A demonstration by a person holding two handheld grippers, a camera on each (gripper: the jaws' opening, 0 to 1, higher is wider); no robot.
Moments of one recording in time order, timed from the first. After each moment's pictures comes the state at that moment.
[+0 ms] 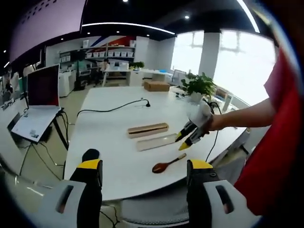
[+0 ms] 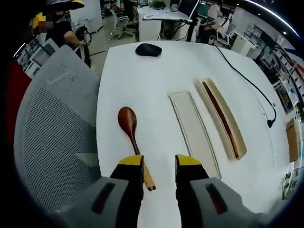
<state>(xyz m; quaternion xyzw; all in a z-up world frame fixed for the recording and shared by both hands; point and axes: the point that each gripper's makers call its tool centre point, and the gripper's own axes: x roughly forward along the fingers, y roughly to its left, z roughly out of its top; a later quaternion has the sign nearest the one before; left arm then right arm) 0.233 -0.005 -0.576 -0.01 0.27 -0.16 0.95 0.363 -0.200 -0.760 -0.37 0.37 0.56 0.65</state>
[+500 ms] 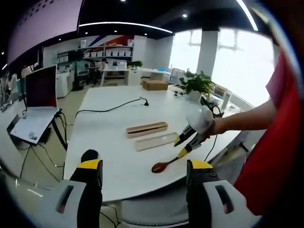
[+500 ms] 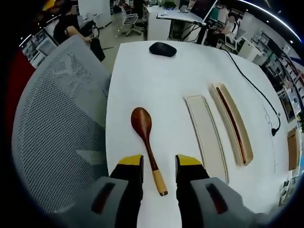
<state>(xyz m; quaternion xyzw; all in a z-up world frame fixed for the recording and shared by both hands) 0.235 -0.010 -0.577 0.00 0.27 -0.17 0.95 0.346 -0.188 -0.764 -0.38 0.36 0.57 0.64</state>
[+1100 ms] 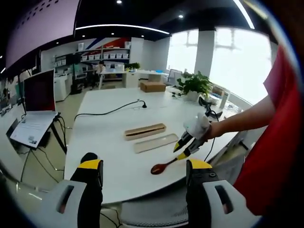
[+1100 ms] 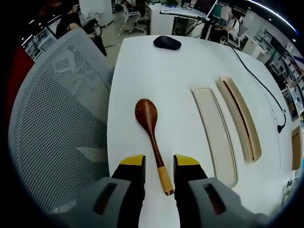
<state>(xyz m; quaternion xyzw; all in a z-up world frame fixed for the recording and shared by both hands) 0.235 -0.013 -0.572 0.01 0.26 -0.17 0.95 0.341 -0.194 -0.785 -0.38 0.37 0.58 0.62</state>
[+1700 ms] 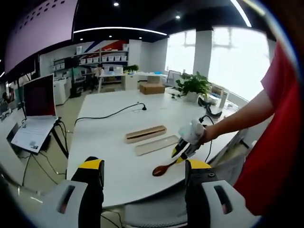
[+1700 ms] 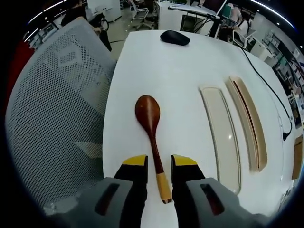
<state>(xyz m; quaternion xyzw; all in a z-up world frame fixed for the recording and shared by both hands) 0.237 -0.011 -0.564 0.02 0.25 -0.18 0.95 0.341 -0.187 -0.804 -0.39 0.37 0.59 0.60</state>
